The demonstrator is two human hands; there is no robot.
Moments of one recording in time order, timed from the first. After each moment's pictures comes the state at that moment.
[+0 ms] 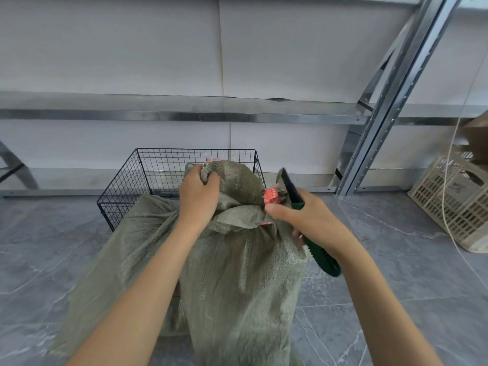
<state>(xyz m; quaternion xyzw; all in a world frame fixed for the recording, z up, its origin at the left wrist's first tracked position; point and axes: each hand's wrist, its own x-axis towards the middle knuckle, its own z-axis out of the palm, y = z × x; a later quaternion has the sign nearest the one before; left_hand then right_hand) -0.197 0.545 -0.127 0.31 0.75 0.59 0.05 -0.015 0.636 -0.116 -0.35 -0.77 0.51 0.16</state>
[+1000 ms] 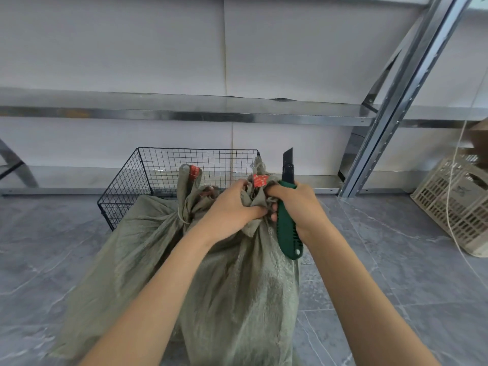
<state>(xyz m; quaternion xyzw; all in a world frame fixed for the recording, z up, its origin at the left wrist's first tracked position) -0.181 0.552 -0.127 0.46 0.70 0.47 0.27 -0.072 0.641 -0.113 -0.39 -0.59 0.65 0.28</state>
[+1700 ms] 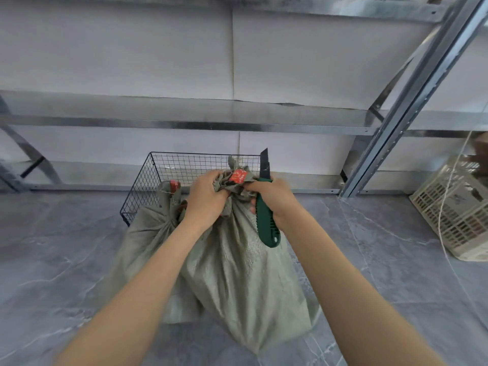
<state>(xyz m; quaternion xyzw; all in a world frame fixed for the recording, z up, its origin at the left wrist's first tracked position) -0.239 0.559 -0.039 0.40 0.77 0.49 0.10 -0.131 0.651 -0.017 -0.40 -0.56 0.70 0.19</state>
